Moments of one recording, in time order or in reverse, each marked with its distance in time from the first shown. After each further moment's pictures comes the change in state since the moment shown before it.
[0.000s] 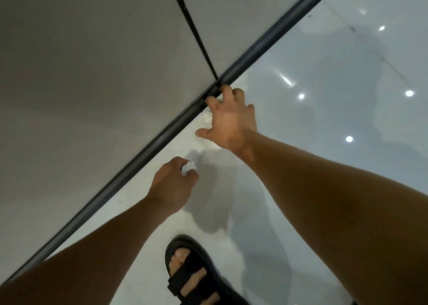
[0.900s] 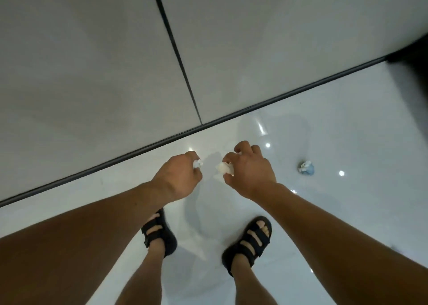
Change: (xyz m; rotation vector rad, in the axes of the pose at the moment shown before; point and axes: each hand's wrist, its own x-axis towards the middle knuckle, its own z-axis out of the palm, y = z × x) left_hand -0.281 0.180 -0.106 0.076 0.050 0.200; right_hand -0.231 0.034 -0.358 -0.097 -0.252 -0.215
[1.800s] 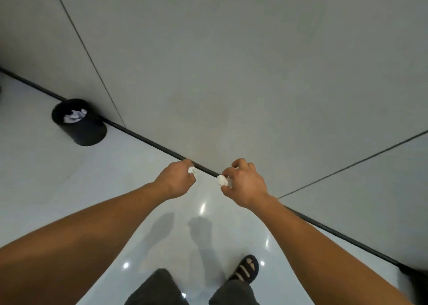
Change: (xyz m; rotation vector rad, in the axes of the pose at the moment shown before) left_hand -0.553 -0.203 -0.157 -0.516 0.612 -0.366; right_hand -0.311 -0.471 -0.139 -0.406 0.011 -0.627
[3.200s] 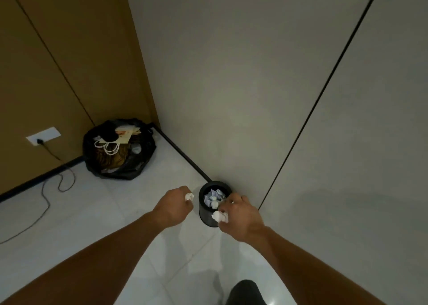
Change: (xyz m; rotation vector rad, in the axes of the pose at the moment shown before) left_hand 0.062 -0.515 -0.523 -0.093 0.386 -0.274; right_hand 0.384 -0.668 0.008 -0.109 -0.062 -0.528
